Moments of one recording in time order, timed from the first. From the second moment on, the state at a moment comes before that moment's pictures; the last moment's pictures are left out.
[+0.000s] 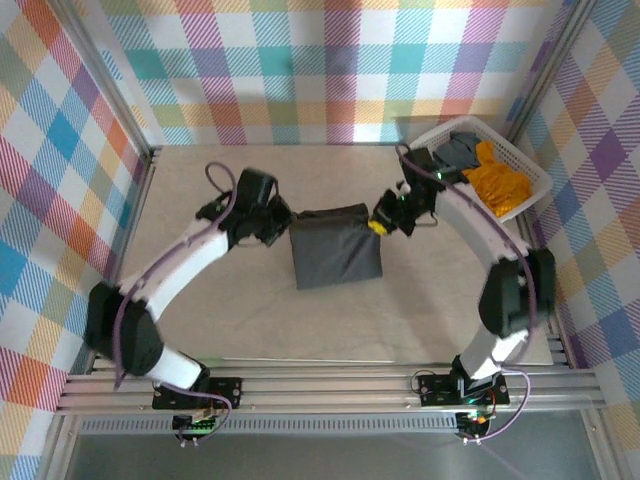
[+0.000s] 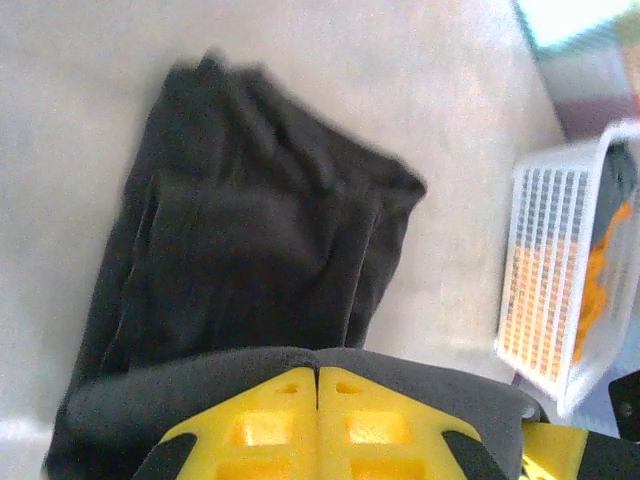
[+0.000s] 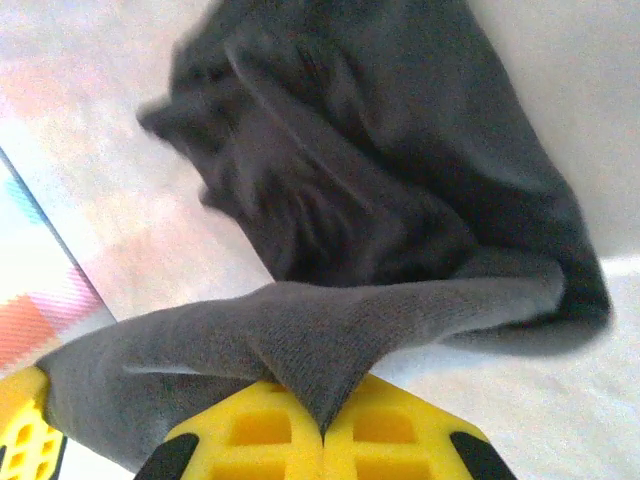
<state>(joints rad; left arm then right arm) -0.44 1.60 1.36 -0.60 0.13 -1.15 0.30 1.81 1.60 -0.95 -0.49 0.88</state>
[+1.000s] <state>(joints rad) -0.45 1.69 1.34 -0.60 0.03 -1.21 0.22 1.80 1.48 -0.70 -0.56 0.67</state>
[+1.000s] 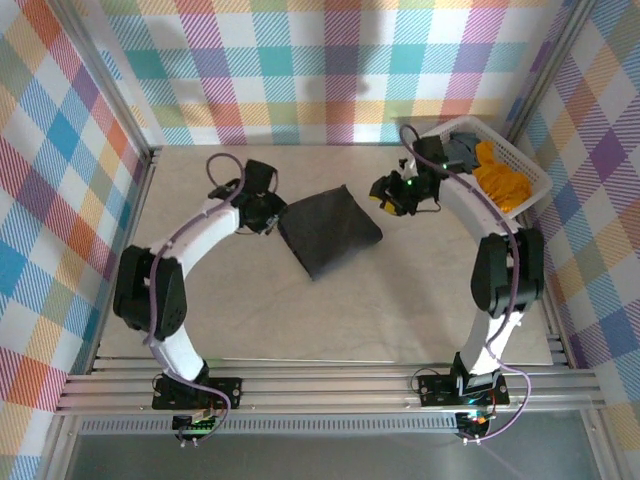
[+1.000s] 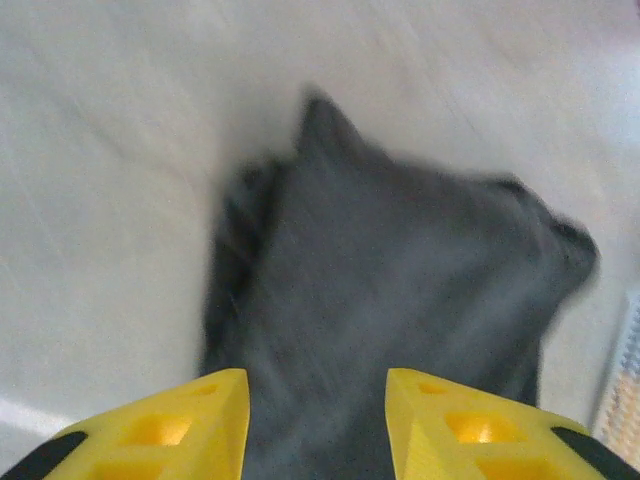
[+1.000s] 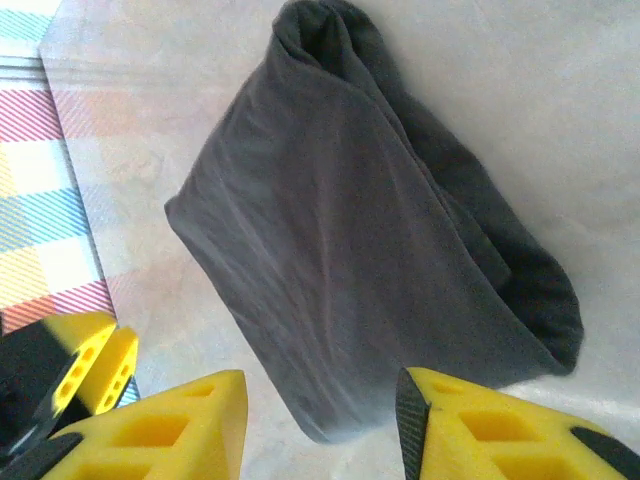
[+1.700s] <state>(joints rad) -0.92 1.96 1.12 0.09 -0.36 -2.04 0.22 1.04 0.94 -0.63 -0.61 0.69</state>
